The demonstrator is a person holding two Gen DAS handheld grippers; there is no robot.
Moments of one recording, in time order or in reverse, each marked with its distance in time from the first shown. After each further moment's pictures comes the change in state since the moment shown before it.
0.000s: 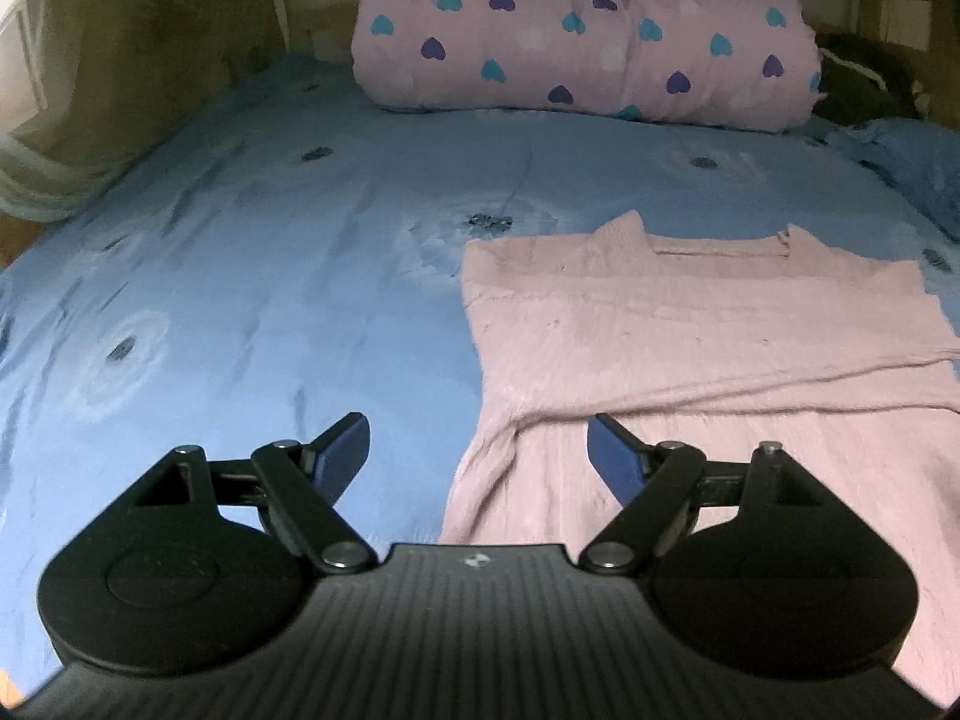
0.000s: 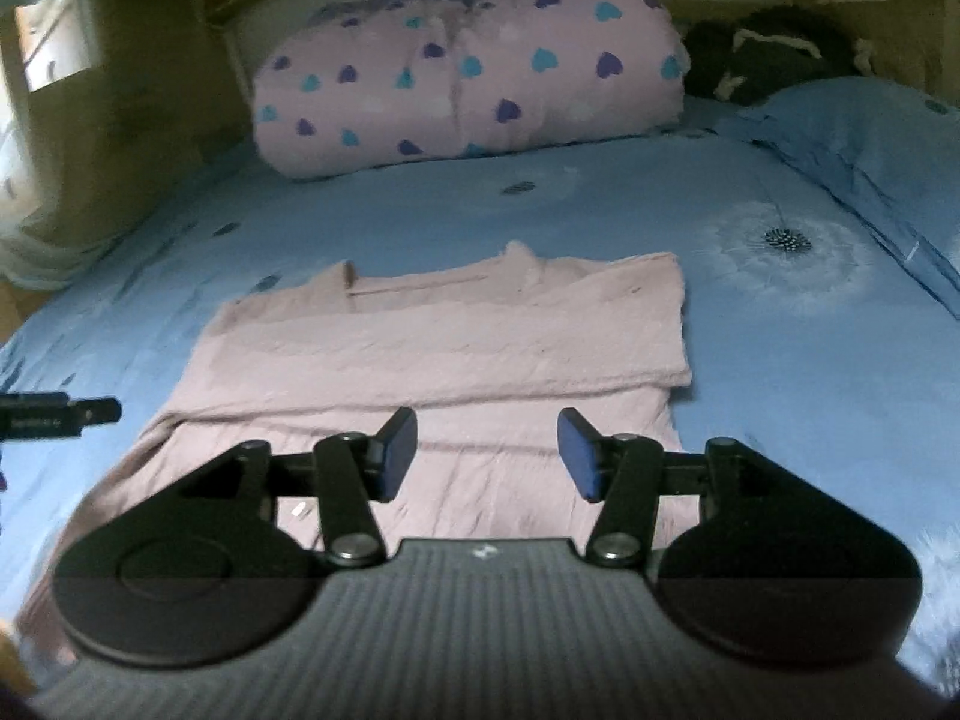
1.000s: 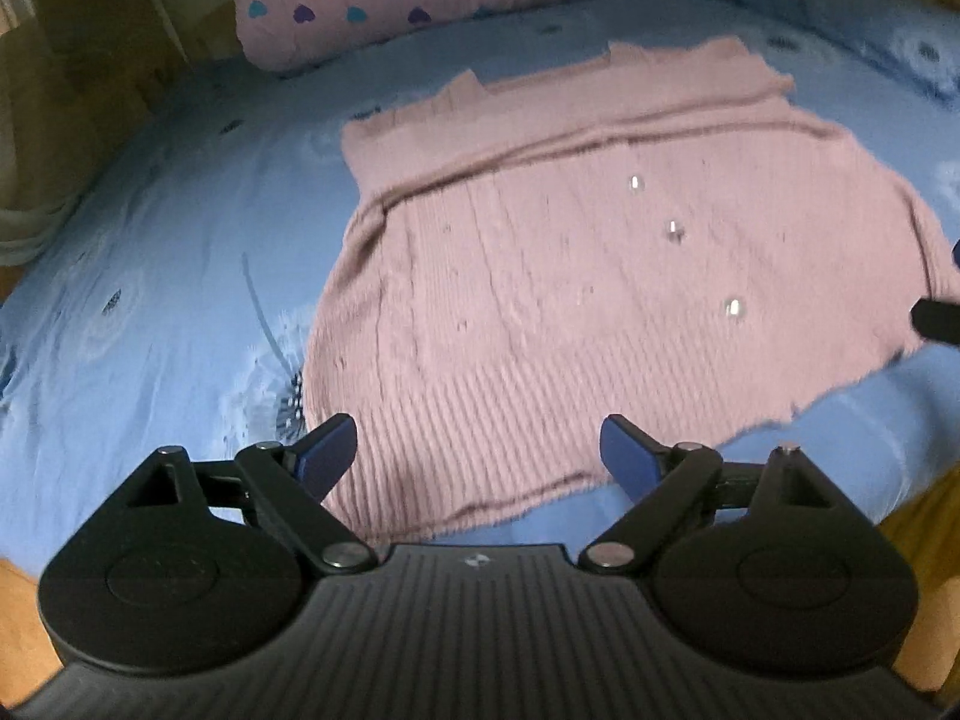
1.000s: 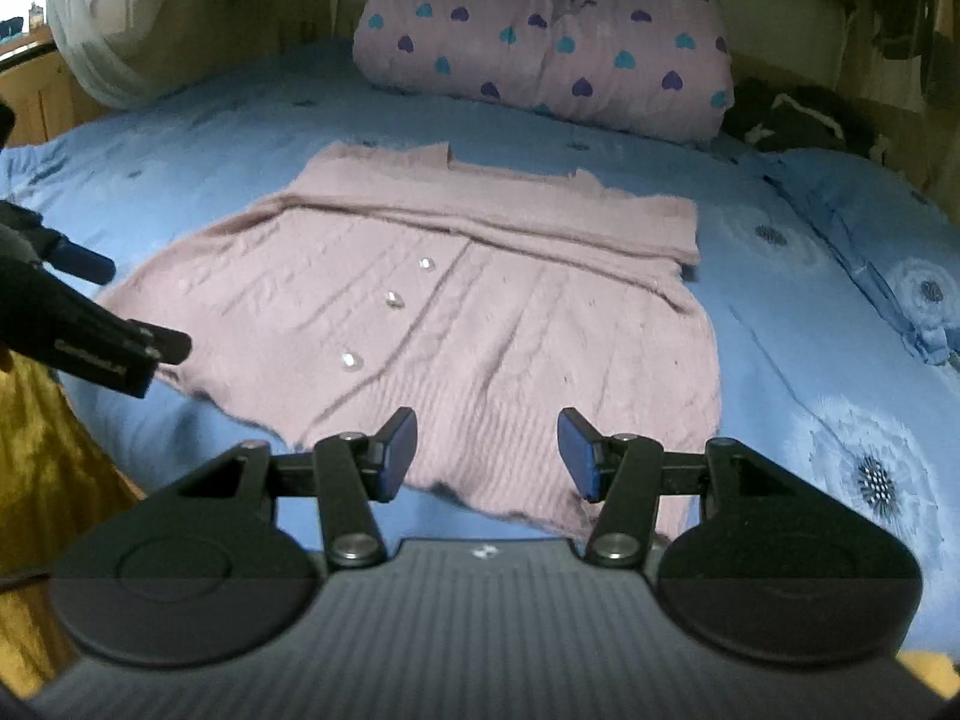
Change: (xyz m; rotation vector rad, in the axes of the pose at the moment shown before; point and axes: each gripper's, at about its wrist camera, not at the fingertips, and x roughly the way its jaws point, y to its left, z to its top) left arm -0.103 -0.061 -0.131 0.304 0.137 -0.046; right arm -0.109 0.080 -0.119 -0.300 0.053 -0.088
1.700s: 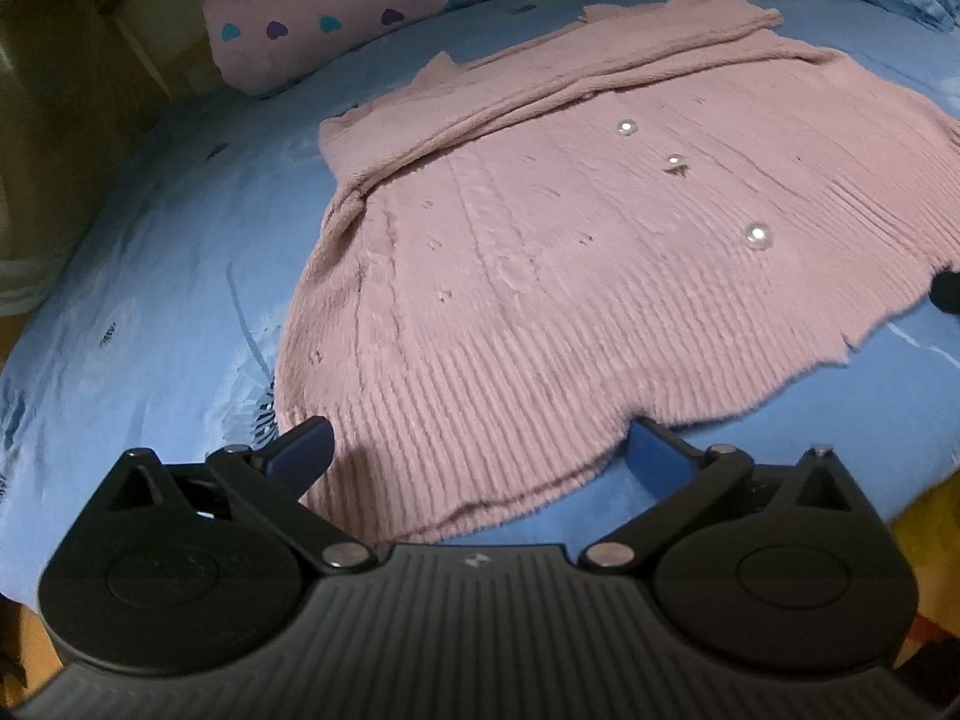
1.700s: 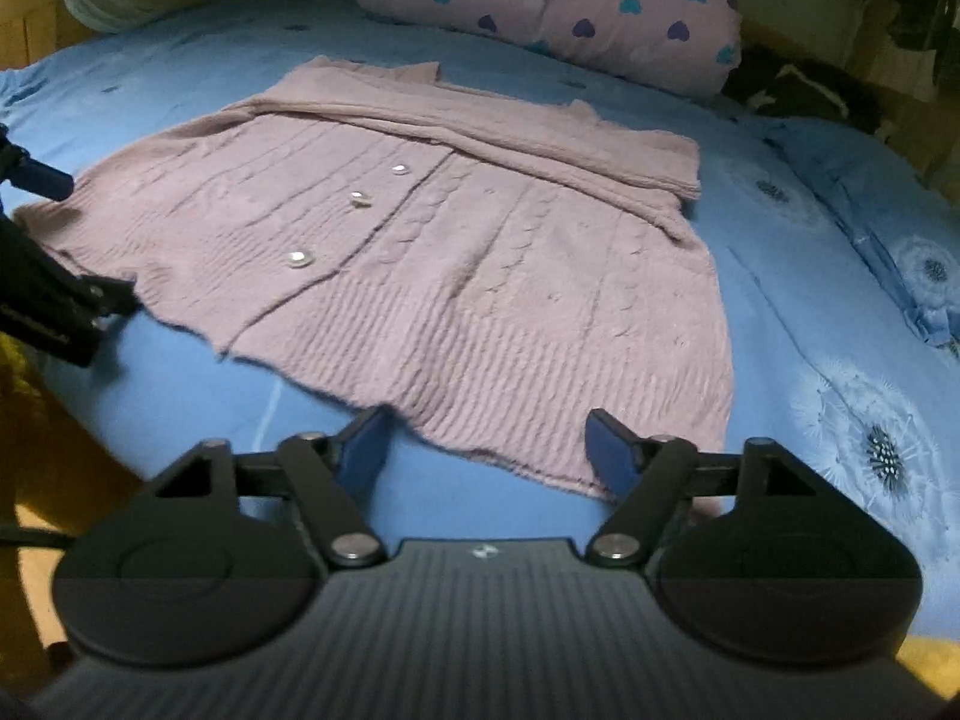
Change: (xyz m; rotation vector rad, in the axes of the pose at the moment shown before) left arm 0.038 -0.012 -0.012 0.095 -0.024 0.044; right arm 0.039 -0.003 -0.024 -0.059 0.095 -0.050
